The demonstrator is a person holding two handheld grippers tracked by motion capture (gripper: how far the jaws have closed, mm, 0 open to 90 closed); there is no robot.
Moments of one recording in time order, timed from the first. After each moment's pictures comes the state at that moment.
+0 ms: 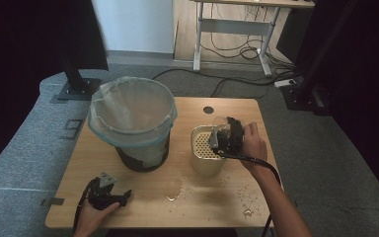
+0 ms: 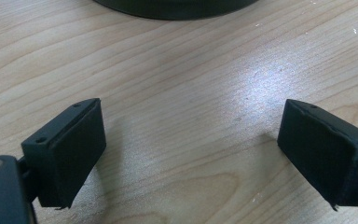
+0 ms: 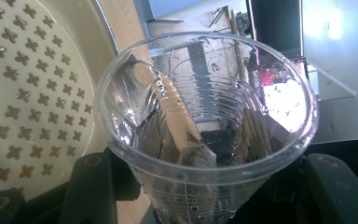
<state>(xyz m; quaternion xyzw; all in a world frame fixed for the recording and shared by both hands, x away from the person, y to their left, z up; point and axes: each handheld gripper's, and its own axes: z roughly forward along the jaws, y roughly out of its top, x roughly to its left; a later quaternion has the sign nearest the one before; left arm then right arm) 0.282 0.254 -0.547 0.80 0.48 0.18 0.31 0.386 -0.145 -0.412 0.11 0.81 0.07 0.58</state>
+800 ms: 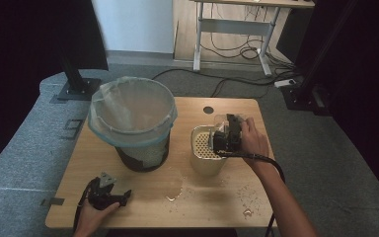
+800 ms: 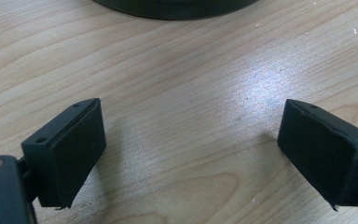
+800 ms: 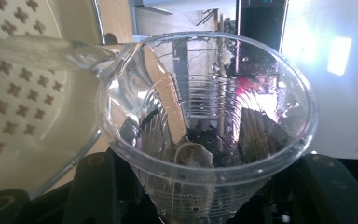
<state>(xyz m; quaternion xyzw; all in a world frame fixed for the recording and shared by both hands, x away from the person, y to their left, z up) 0.282 0.254 -0.547 0.80 0.48 0.18 0.31 0.389 -0.142 -0.410 0.04 0.79 0.00 0.61</state>
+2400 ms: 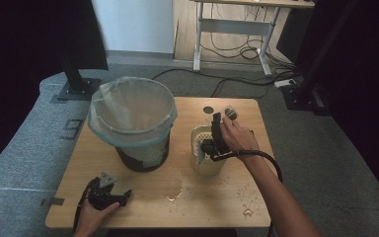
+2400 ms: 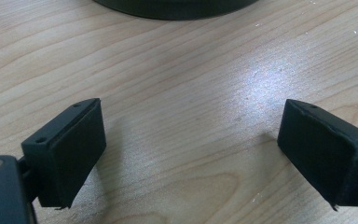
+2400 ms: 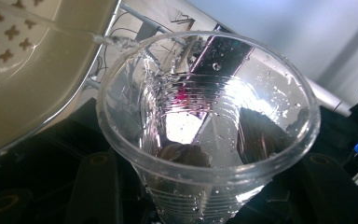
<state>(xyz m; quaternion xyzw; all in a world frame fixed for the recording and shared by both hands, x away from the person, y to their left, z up) 0.282 0.254 -0.547 0.80 0.48 0.18 0.31 0.393 -0.114 -0.431 -0.19 0.72 -0.19 0.64</state>
